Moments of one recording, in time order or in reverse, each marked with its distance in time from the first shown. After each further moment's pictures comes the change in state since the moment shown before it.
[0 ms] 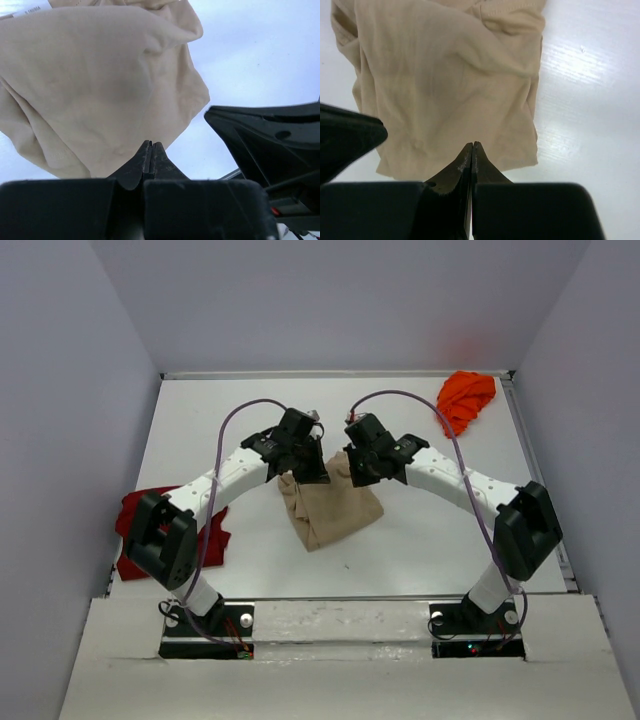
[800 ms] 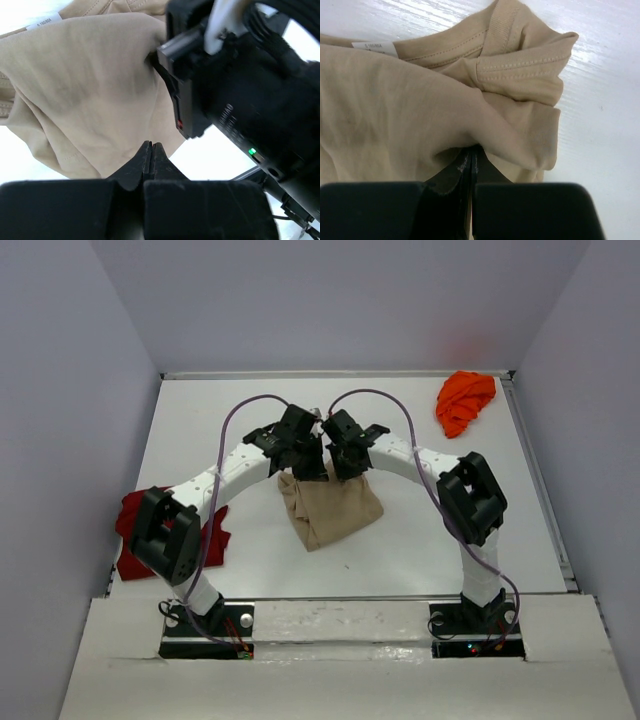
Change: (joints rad) left arm 0.010 0.031 0.059 -0.048 -0.017 0.061; right arm -0.021 0.357 0.246 -0.005 0.040 -0.052
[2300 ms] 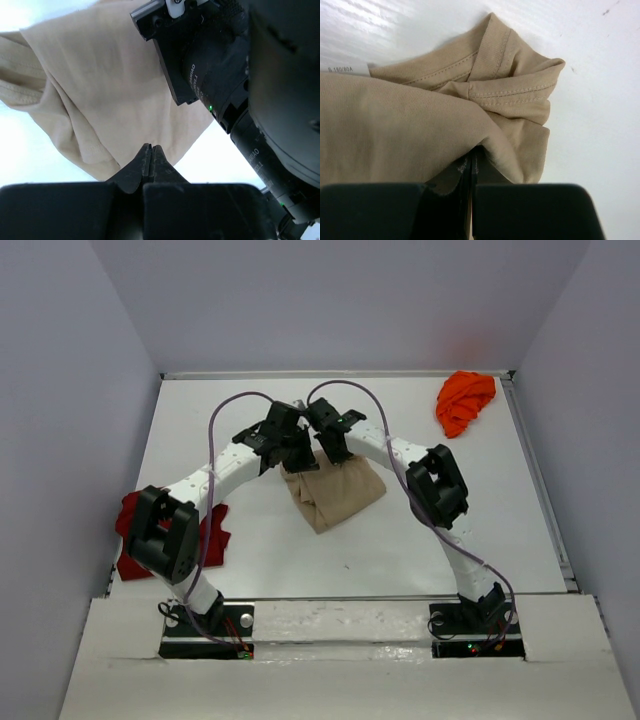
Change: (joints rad) left arm 0.075 -0.004 -0.065 0.126 0.003 -0.009; right arm 0.000 0.294 0.380 -0.131 0.210 -0.230
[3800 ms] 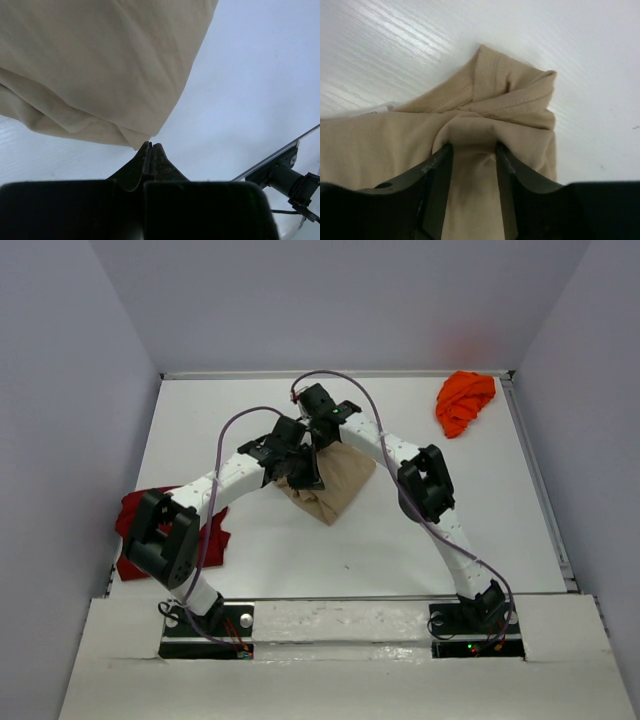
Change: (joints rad) left arm -0.040 -0.026 -0.093 0.005 0.074 0.029; right arm -0.019 0.186 0.315 0.057 -0.214 -0.129
